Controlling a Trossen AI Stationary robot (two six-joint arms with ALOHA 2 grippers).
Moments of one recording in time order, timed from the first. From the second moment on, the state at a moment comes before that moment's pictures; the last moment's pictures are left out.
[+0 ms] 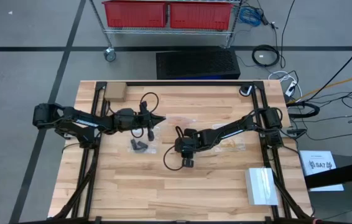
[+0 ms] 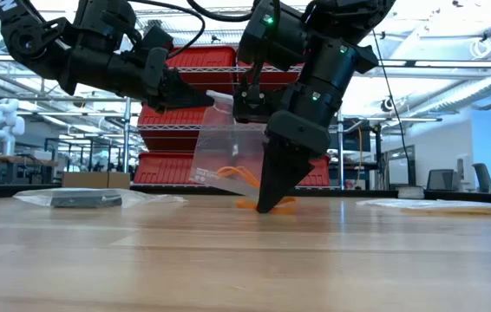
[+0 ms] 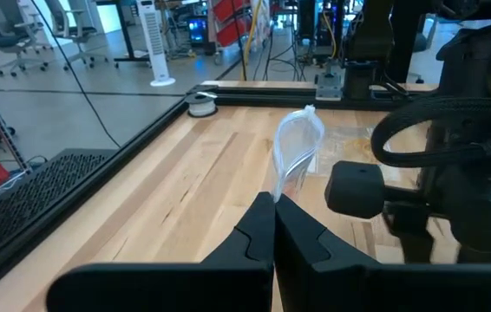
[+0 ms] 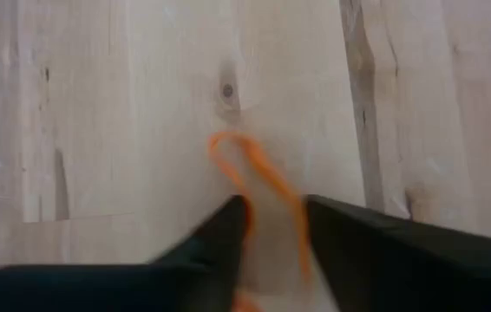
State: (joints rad) left arm 0.18 1.32 0.38 0.80 -0.06 0.06; right arm 0.12 2.00 1.24 -0.36 0.11 0.20
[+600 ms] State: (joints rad) left arm 0.18 1.32 0.38 0.79 -0.06 0.07; right arm 0.13 1.83 1.55 -0.67 0.45 0.01
